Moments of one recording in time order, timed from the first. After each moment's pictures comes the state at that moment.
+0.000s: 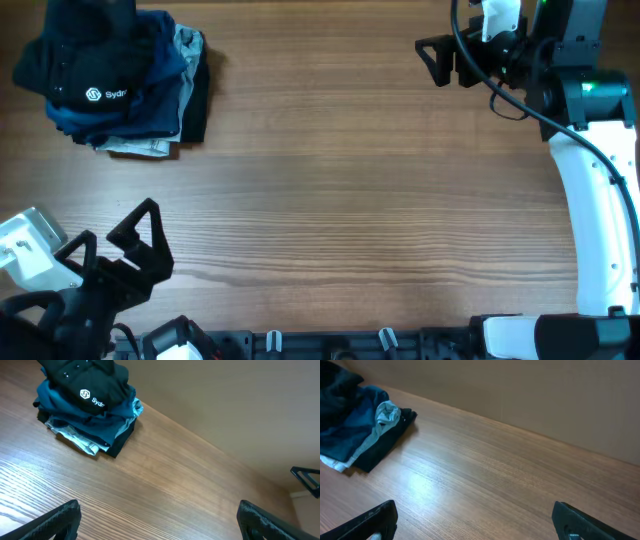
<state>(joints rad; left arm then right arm) 0.50 0.69 1.55 -1.39 0.45 -0.30 0.04 1.53 1.62 -0.72 -0.42 -0.19</state>
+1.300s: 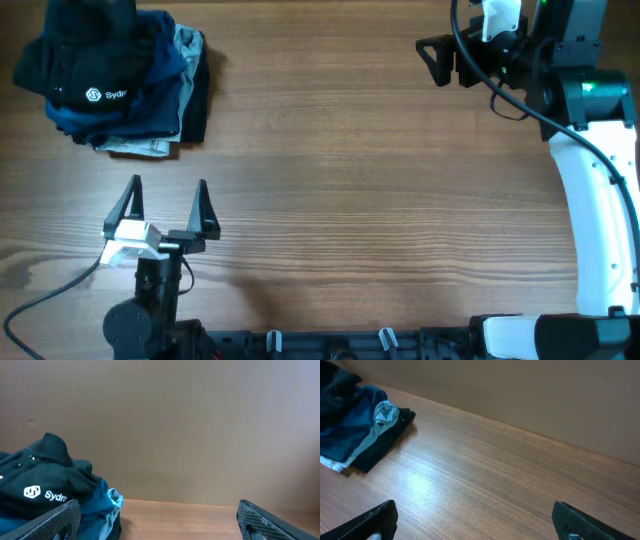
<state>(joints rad) 0.07 0.01 0.13 0.15 0.16 -0.21 0.04 1.53 1.62 -0.72 -0.42 -0.19</state>
